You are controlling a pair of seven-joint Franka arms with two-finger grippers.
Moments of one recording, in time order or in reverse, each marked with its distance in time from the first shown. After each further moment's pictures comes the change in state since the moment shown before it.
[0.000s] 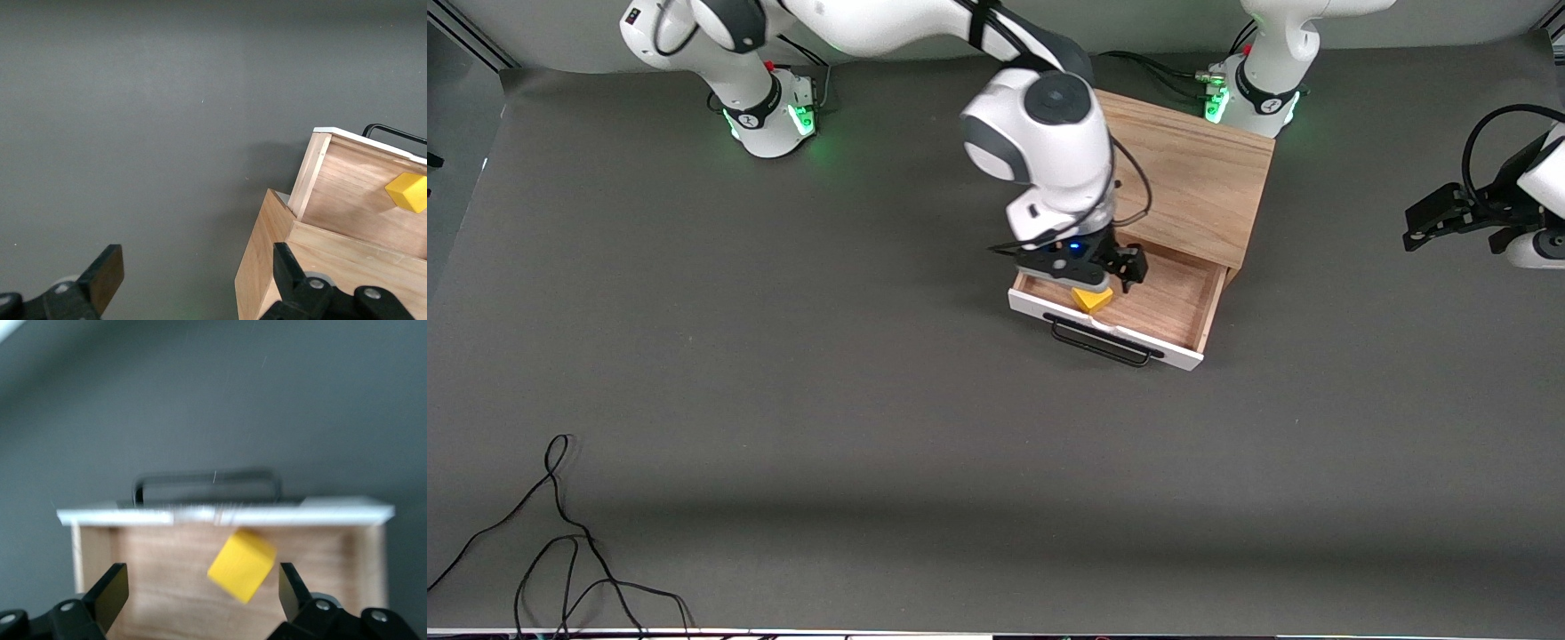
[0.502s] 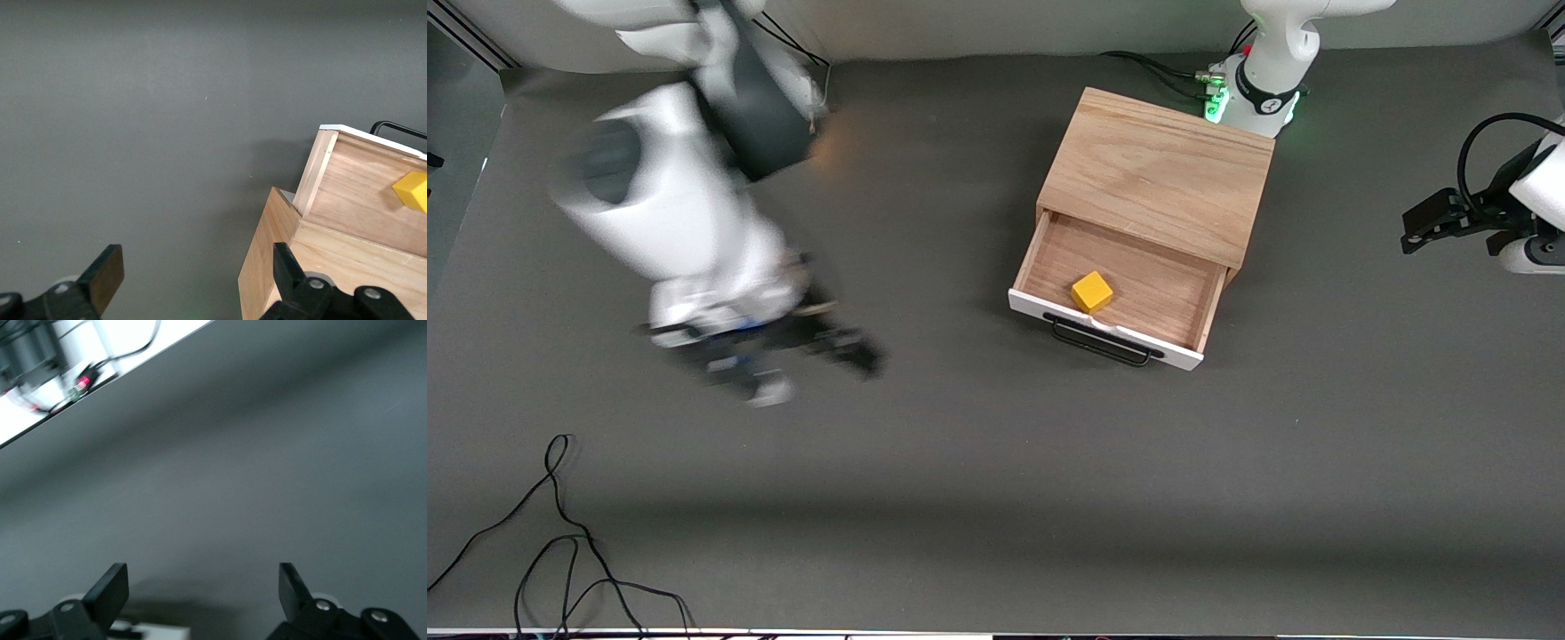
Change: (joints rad) left arm 0.000 0.000 0.000 -0.012 0.013 0.003 0.000; right arm -0.575 -0.371 0.088 -0.307 0.024 -0.144 -0.565
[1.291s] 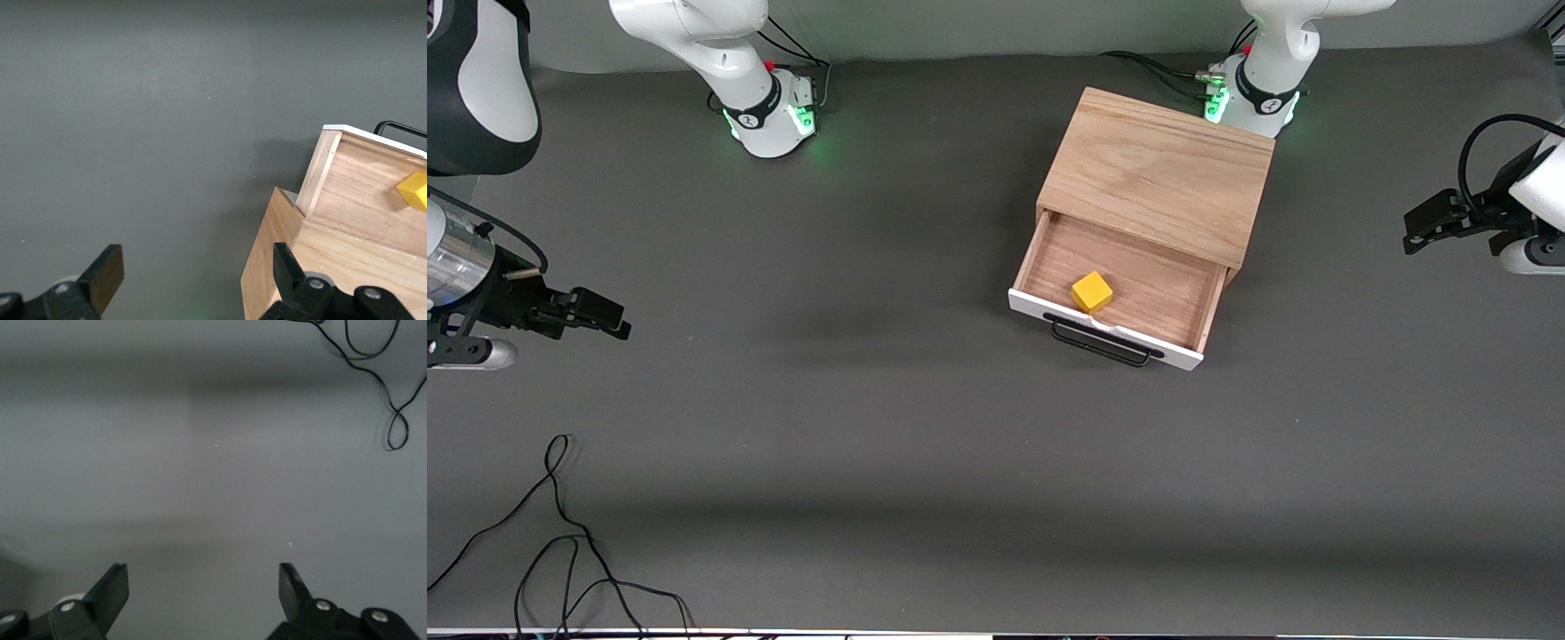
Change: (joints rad) left arm 0.000 0.000 0.000 -0.001 0.006 0.002 0.000; right arm -0.322 -0.244 0.001 -0.278 -0.074 -0.100 -0.698
